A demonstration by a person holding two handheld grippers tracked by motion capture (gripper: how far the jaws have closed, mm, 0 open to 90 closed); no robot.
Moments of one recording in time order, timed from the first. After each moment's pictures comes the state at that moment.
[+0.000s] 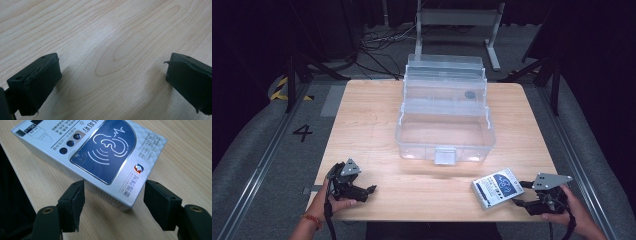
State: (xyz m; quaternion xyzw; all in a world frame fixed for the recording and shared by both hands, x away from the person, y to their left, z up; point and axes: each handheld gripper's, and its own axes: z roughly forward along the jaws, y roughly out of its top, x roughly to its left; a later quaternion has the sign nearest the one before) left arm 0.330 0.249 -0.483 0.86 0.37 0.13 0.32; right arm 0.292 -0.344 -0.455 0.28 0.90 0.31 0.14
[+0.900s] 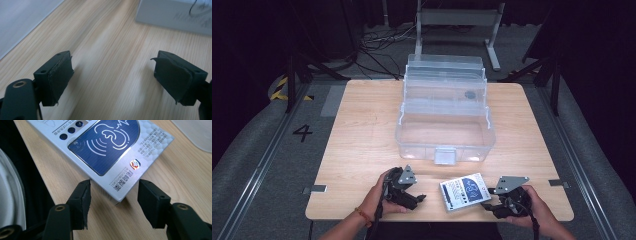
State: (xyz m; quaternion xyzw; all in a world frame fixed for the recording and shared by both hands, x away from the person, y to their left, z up) left arm 0.325 0.100 -0.482 0.90 0.23 0.08 0.35; right arm 0.285 -0.250 -0.453 0.25 0.92 0.29 0.10
